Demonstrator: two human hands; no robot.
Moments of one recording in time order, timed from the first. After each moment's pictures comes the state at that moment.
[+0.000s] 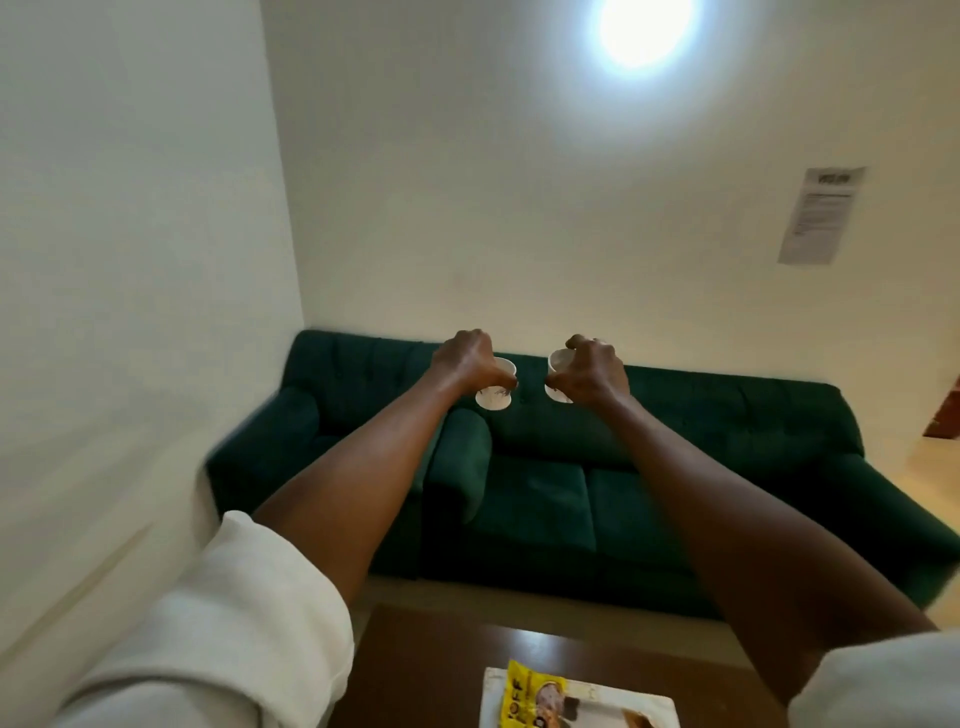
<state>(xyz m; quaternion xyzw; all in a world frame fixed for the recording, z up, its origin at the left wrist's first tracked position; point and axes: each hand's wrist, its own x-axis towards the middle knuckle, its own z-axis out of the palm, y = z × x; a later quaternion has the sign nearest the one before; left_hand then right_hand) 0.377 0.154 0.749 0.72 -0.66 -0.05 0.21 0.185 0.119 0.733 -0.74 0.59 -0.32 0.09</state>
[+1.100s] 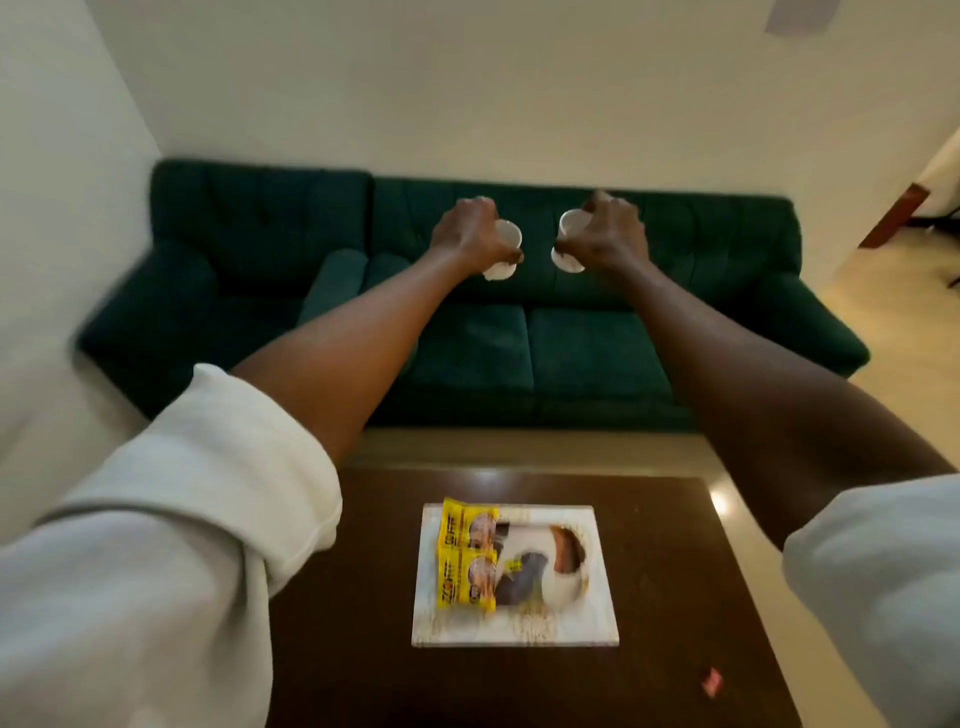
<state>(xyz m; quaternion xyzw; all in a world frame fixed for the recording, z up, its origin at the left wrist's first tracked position) 0.240 0.006 0.635 0.70 -0.67 -0.11 0.24 0.050 -0.004 0.648 -0.66 0.69 -0.27 0.11</state>
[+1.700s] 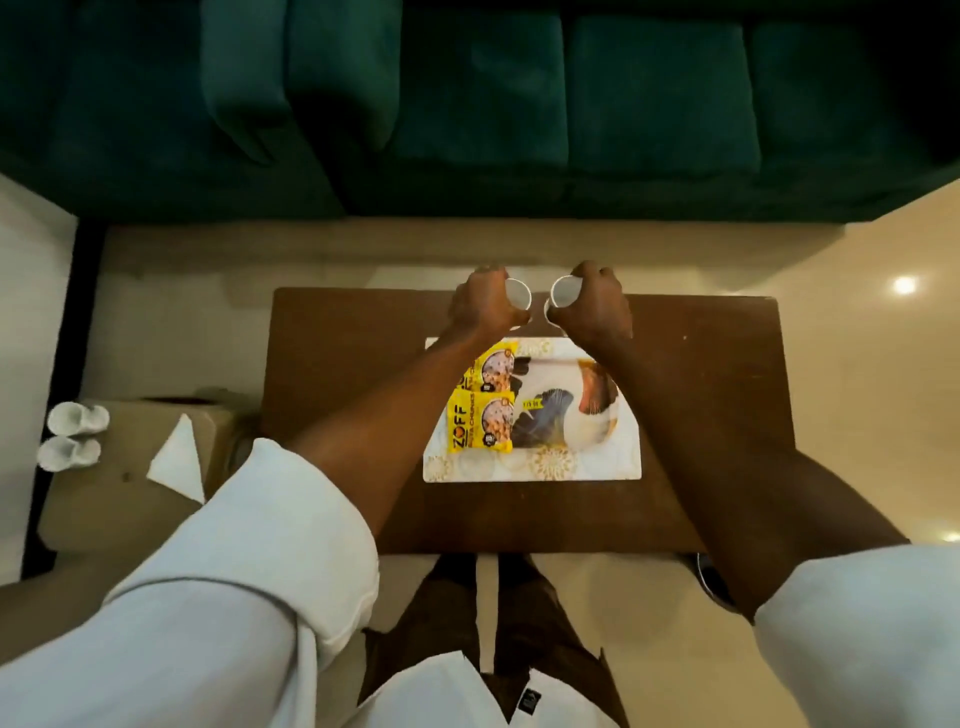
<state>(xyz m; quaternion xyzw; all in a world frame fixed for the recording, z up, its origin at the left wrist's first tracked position) 0.213 0.050 0.244 0.74 -0.57 -0.35 0.08 0.052 0.043 0.252 -0.60 0.74 -0.05 0.29</state>
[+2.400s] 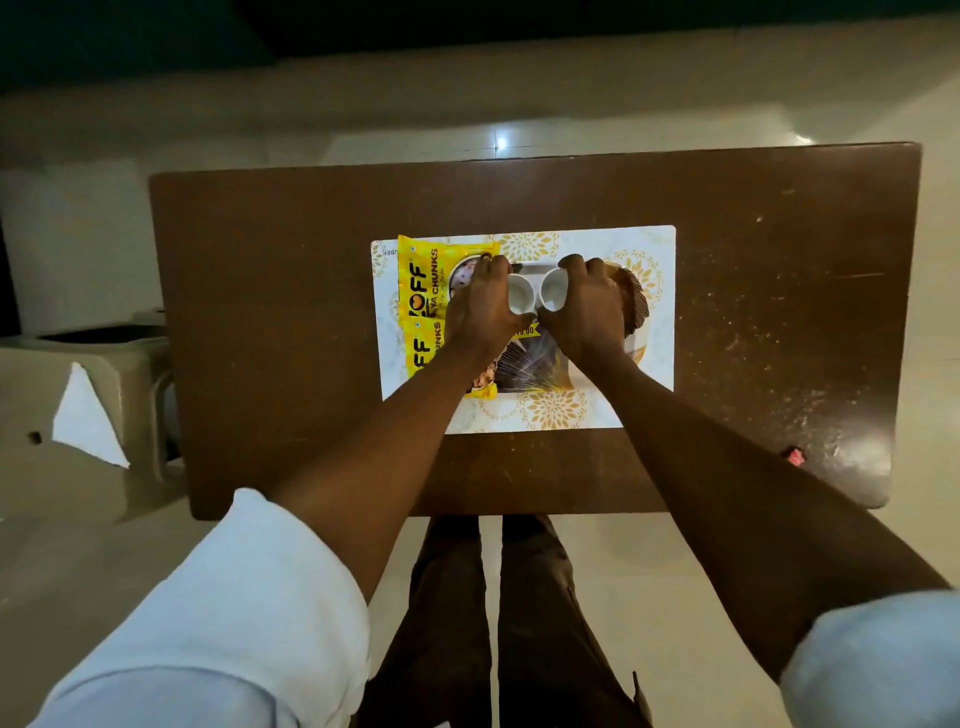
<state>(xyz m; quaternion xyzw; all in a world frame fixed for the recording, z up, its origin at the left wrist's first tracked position) 0.145 0.111 0.020 0.71 -0.62 -0.33 0.03 0.000 0.104 0.028 -0.63 0.71 0.01 0.31</state>
